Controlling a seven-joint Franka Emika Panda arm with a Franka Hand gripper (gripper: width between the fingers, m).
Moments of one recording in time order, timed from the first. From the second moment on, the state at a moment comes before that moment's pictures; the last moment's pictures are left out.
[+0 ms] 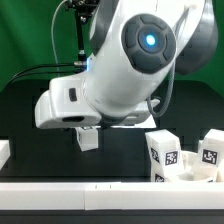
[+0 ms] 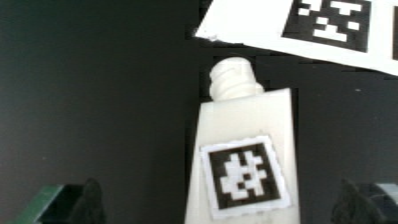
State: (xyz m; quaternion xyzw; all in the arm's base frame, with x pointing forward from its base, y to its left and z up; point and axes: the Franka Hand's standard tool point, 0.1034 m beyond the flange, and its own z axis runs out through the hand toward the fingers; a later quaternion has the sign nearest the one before) arm 0.477 -0.068 0.032 0.89 0.14 -0.41 0.11
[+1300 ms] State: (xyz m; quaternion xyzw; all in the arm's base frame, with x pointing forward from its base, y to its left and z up) arm 0.478 -0.078 0.039 0.88 0.02 -0.47 0.09
